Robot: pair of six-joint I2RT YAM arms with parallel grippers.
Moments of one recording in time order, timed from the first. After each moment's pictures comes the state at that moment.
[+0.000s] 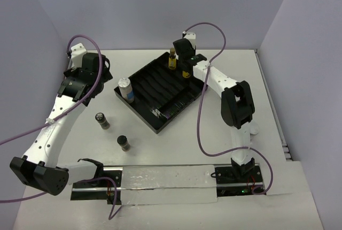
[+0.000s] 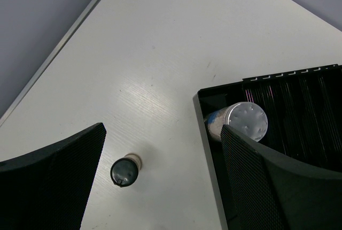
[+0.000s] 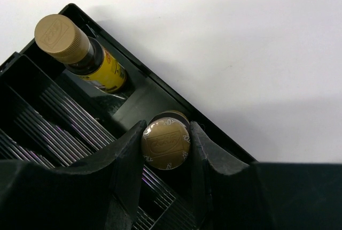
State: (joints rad) left arm -0.36 1.23 1.38 -0.87 -0.72 -0.61; right arm 0.50 2.07 1.81 -0.37 0.55 0.32
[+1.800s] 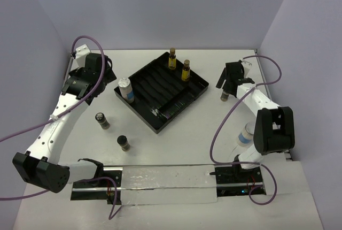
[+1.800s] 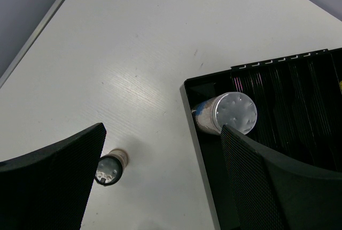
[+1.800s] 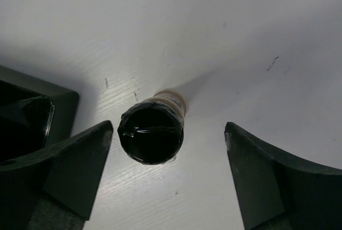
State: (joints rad) left arm -0.36 1.25 1.35 -0.82 -0.65 -0.62; right arm 0.09 1.56 1.04 -0.34 0.37 0.50
